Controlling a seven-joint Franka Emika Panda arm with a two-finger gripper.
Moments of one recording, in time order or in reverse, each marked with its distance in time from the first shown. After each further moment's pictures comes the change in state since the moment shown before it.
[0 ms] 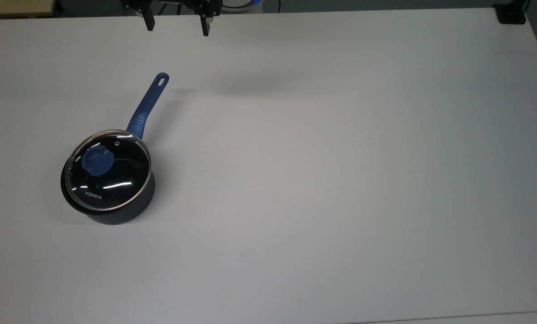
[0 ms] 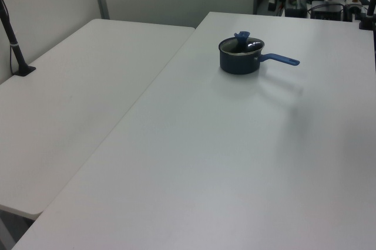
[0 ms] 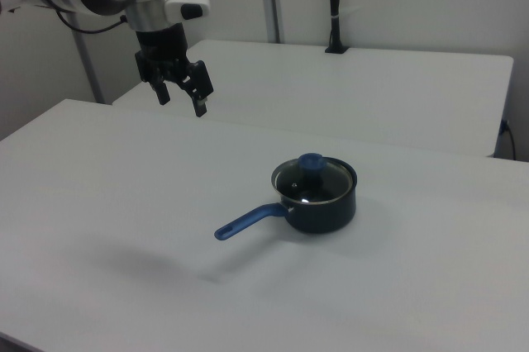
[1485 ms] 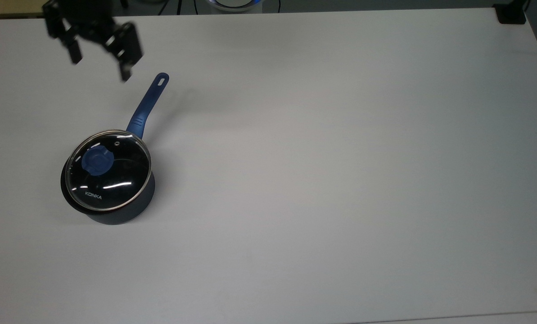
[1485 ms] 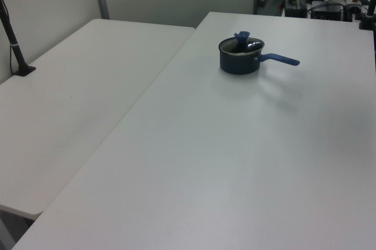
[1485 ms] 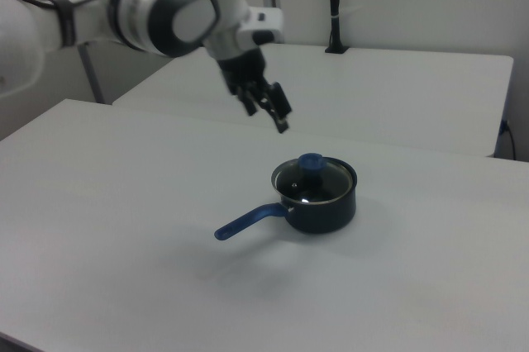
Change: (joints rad) arm -0.141 0.135 -0.042 0.001 -0.053 0.318 0.127
